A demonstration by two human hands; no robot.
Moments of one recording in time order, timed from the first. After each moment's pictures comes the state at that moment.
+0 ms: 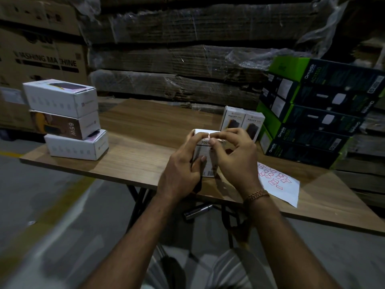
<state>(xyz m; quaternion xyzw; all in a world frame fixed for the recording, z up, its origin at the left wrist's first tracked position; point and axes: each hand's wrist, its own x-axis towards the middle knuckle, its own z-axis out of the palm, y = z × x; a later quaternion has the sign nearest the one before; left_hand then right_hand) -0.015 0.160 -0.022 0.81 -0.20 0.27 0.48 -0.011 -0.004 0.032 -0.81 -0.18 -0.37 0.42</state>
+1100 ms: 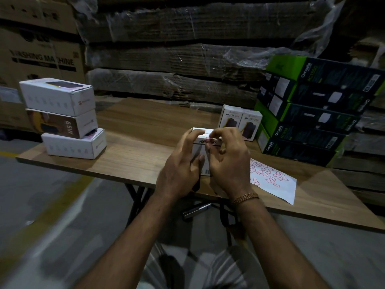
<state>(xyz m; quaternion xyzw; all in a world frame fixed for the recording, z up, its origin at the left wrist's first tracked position) -0.021 0.155 -0.020 0.83 -0.19 0.30 0.43 -0.016 0.004 0.020 -0.81 -0.22 -0.43 0.34</state>
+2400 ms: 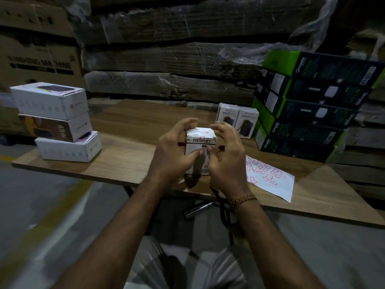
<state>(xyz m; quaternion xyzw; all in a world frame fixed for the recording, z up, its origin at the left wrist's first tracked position) -0.017 0.166 0.020 0.81 -0.20 0.30 0.47 -0.014 -0.003 0.014 -0.79 -0.22 -0.38 0.42</state>
